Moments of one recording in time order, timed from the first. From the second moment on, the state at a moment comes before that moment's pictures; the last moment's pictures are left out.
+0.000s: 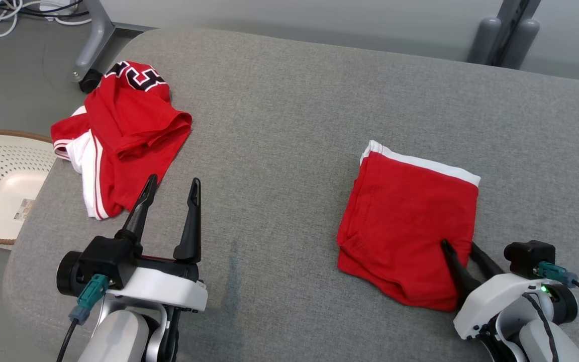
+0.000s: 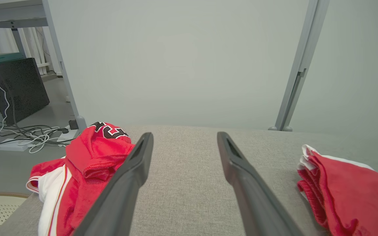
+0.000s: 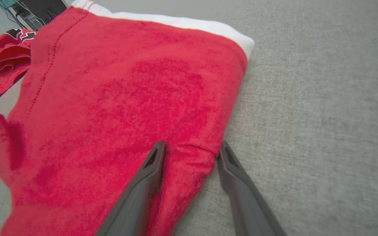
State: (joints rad) left arm -0.21 0.16 -0.30 0.14 -0.36 0.11 -0.26; right arm -0.25 -0.15 0.22 0.53 0.40 0.13 -0.07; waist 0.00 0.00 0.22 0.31
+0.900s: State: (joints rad) left arm -0.24 0.24 -0.33 -0.07 -0.22 0.07 -0.19; right arm -0.38 -0.44 0.41 0.53 0.44 0.13 -0.11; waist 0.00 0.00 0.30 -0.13
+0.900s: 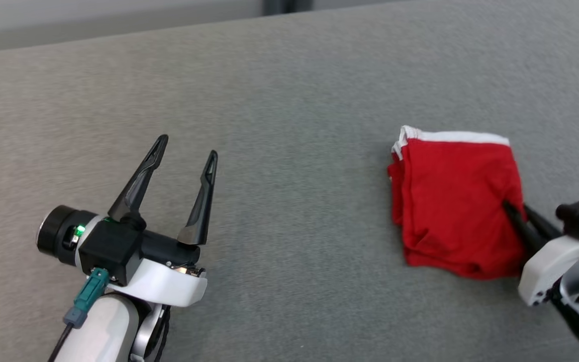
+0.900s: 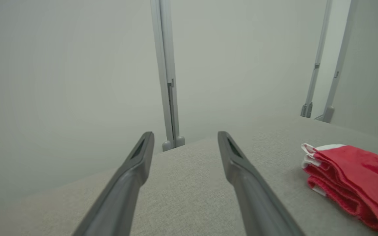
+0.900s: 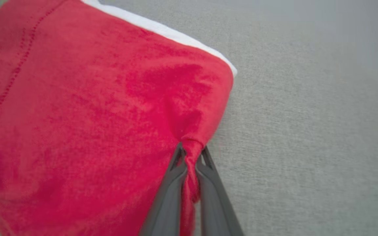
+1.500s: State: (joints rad) left arm -0.38 0.32 -0.38 -0.26 -0.15 0.03 -0.06; right arm -0.81 -0.63 0.30 0.87 0.43 0.13 -0.22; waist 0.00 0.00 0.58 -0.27
